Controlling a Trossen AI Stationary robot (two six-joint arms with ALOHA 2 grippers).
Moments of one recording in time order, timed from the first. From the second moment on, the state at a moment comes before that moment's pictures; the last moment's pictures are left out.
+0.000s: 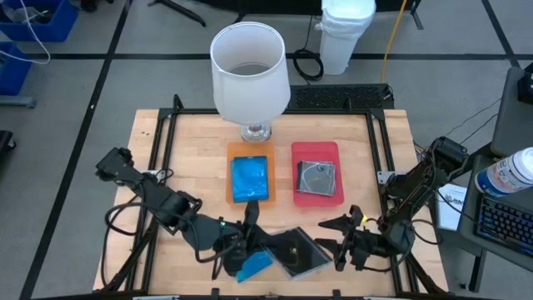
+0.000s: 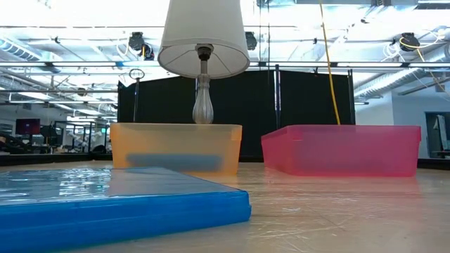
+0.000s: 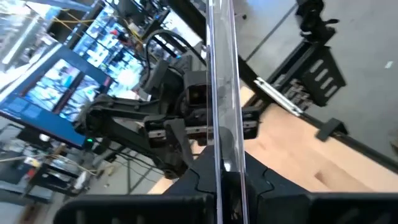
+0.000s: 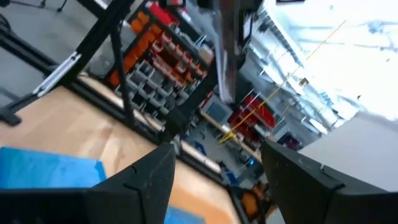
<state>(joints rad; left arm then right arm) -0.59 1.70 1.80 -0.36 -0.39 0.67 0.94 1.45 0.69 1.05 1.11 -0.95</state>
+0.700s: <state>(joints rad) -0.48 1.70 1.76 -0.33 -0.34 0.65 0.84 1.45 0.69 1.23 0.87 -1.15</state>
